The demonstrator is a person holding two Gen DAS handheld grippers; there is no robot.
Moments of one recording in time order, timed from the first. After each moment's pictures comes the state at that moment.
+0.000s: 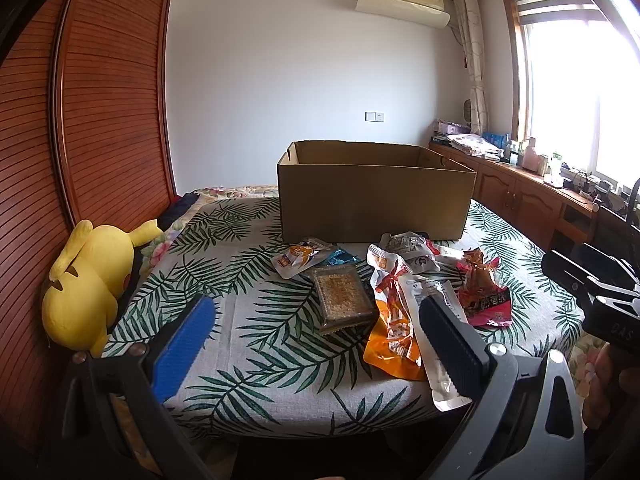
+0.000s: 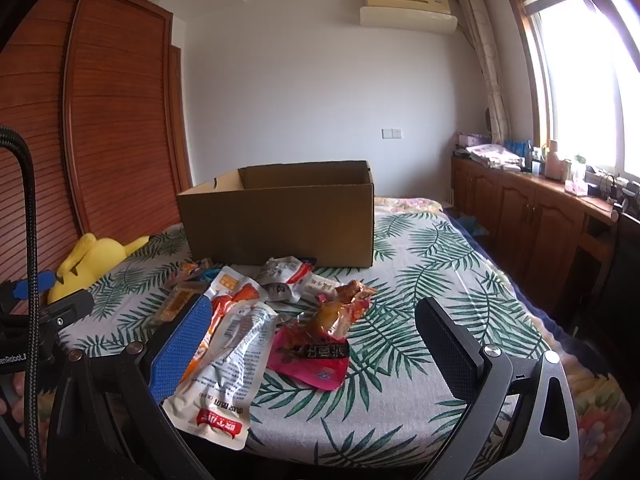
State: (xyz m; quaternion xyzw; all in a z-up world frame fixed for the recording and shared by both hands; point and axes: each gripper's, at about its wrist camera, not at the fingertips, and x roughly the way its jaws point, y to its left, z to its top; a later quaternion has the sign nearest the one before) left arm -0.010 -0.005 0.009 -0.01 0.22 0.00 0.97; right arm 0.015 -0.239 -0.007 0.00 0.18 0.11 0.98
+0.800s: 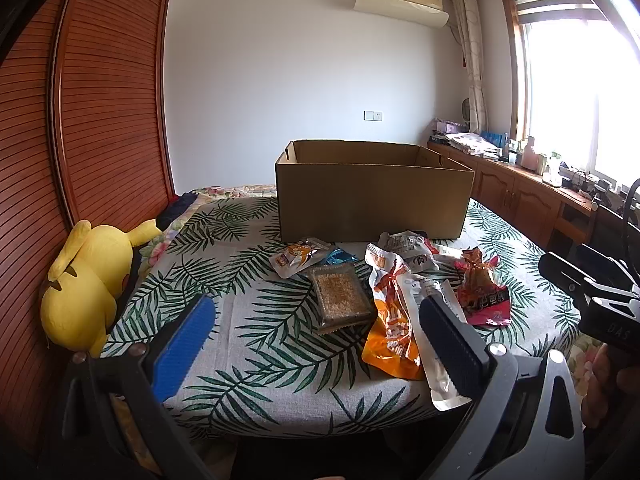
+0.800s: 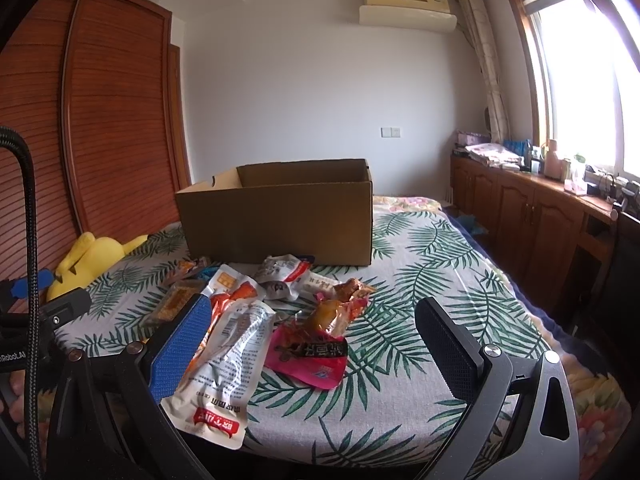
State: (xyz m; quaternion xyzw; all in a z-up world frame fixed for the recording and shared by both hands) left arm -0.009 -0.007 0.008 -0.01 0.23 0.00 0.97; right arm 0.016 -0.240 -0.009 0.01 0.18 0.11 0.98
